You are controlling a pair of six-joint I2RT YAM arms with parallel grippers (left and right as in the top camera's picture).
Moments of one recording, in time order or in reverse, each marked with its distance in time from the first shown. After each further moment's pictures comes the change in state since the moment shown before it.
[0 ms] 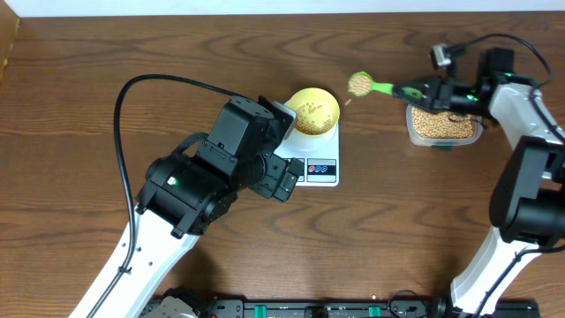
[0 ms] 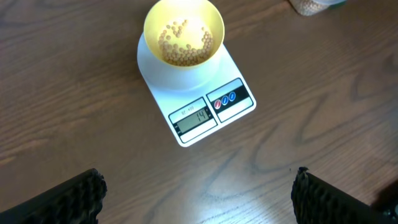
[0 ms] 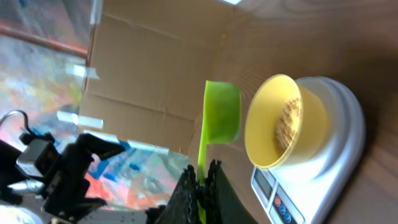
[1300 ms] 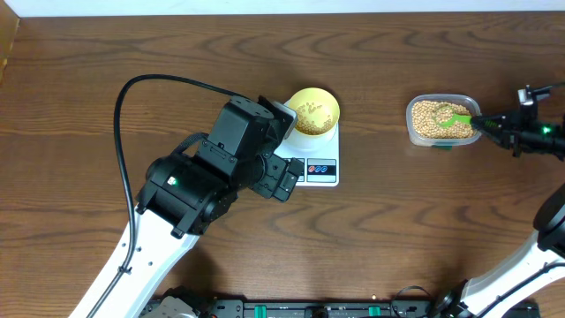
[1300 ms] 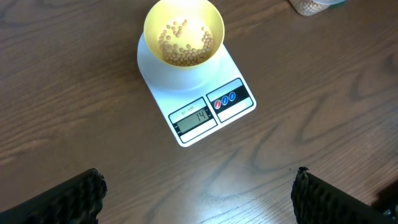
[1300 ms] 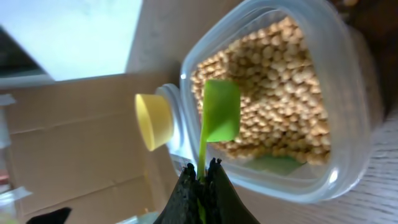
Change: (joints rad) left arm 0.000 0.000 0.000 0.000 0.000 0.000; right arm -0.430 0.000 0.006 -0.383 0.423 -0.088
